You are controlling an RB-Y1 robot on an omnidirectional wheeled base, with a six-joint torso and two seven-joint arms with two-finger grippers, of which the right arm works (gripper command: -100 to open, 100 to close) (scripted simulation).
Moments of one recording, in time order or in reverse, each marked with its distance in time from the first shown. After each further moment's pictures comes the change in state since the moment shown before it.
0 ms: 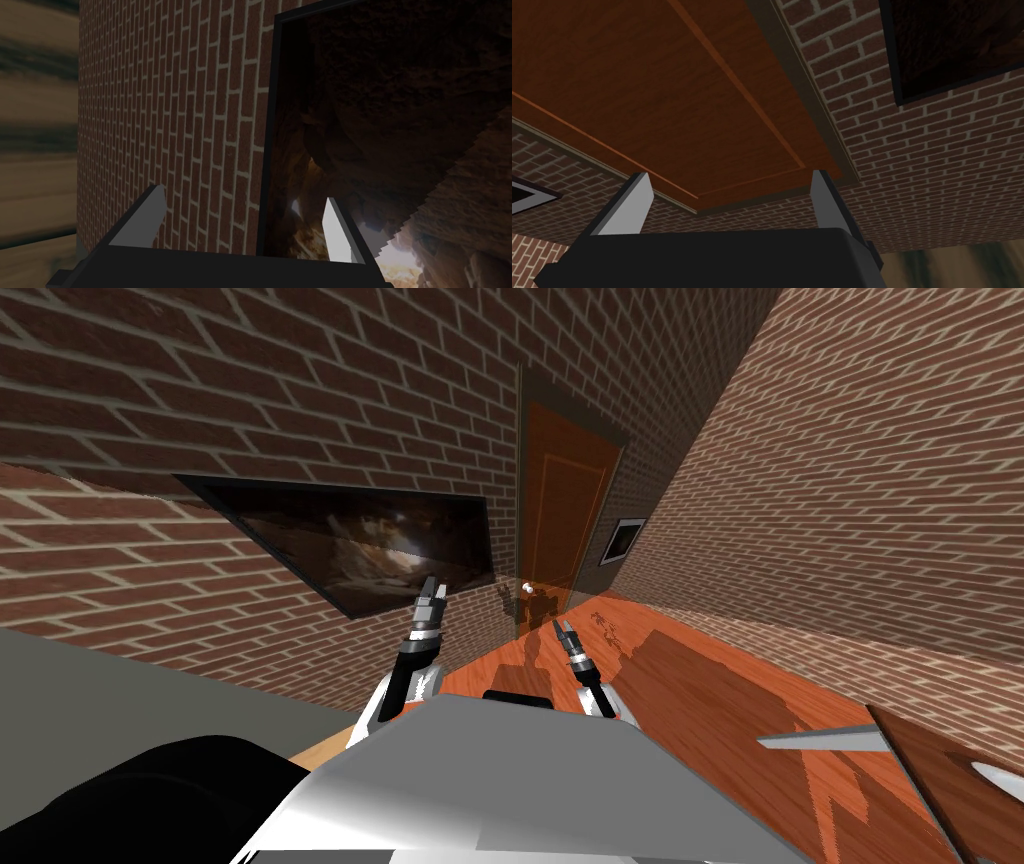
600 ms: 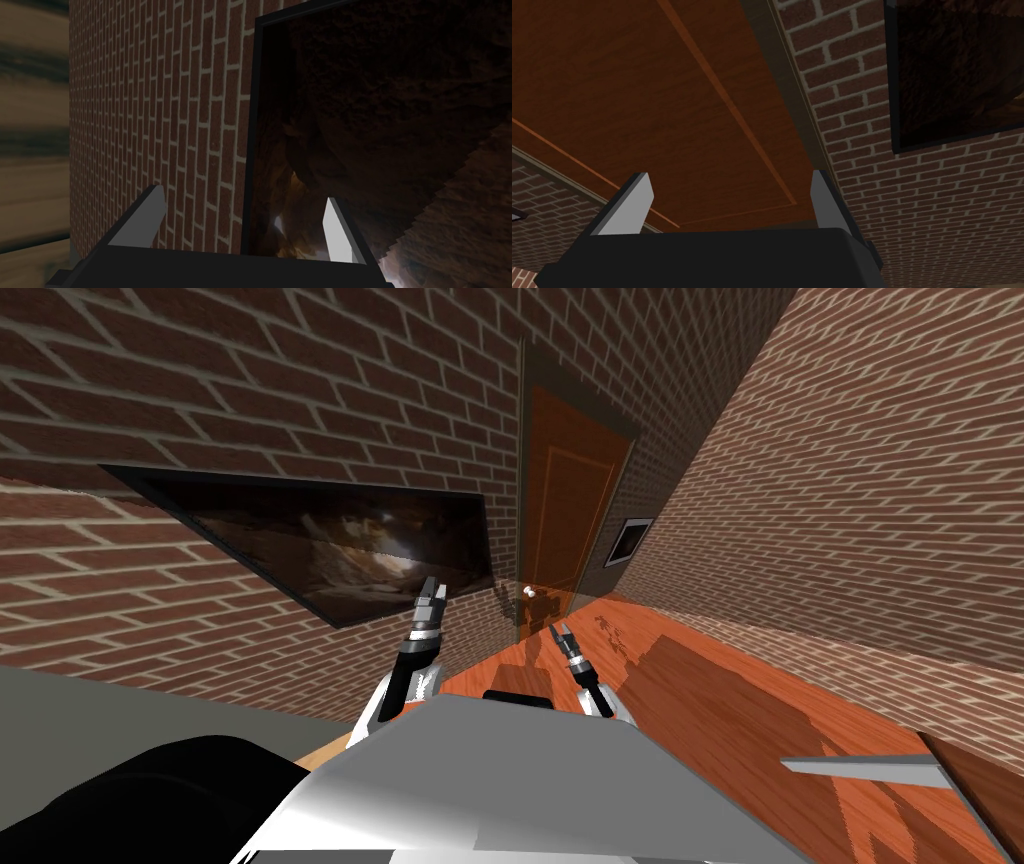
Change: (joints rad) arm -0.052 -0.018 0.014 0.139 0.027 -0.044 0.104
